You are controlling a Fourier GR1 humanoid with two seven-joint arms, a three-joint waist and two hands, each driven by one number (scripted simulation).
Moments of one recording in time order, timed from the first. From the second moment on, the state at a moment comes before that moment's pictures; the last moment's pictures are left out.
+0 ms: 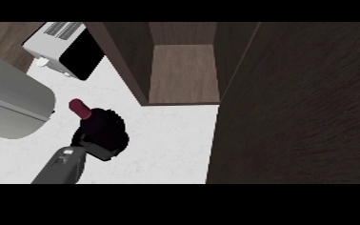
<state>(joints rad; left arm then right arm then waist) -0.46 0.23 0.05 -0.34 0.00 -0.61 -0.79 -0.11 -0.03 0.18 -2.47 -0.05 0.06 0.60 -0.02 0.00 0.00</state>
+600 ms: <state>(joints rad) -0.40 0.15 0.26 -0.36 0.23 -0.43 -0.80 -0.07 -0.03 0.16 -2.47 -0.05 0.07 0.59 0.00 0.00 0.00</state>
